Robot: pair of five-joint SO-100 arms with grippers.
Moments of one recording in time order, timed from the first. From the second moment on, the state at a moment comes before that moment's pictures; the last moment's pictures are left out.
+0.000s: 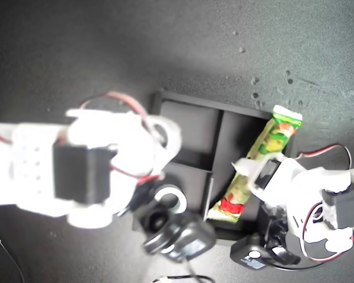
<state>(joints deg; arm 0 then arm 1) 2.2 52.6 21.4 104.0 -50.1 -11.0 55.2 47.8 80.8 50.6</state>
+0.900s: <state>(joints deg) -2.4 43.4 13.0 104.0 -49.0 -5.1 67.5 16.8 102.7 69.4</state>
